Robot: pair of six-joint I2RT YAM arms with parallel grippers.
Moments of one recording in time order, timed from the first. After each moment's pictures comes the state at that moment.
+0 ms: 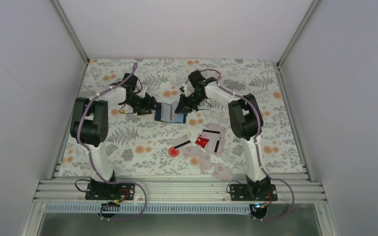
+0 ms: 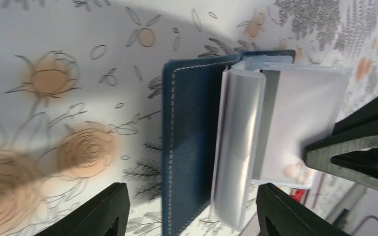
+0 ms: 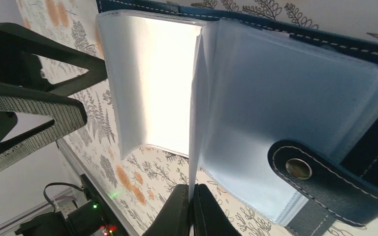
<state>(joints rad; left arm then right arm) -0.15 1.94 1.29 -0.65 0.67 -0.29 0.51 2.26 1.76 -0.78 -0.76 0.44</state>
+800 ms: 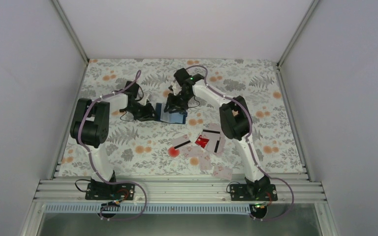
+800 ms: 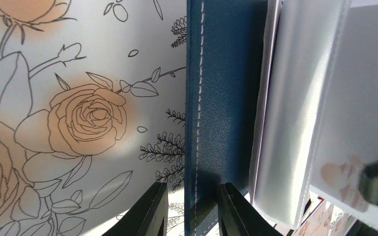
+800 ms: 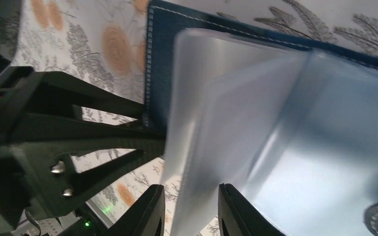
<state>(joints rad) -0.17 1.92 1.15 -0.56 0.62 -0.24 0.62 2.37 2.02 -0.94 -0.62 0.50</state>
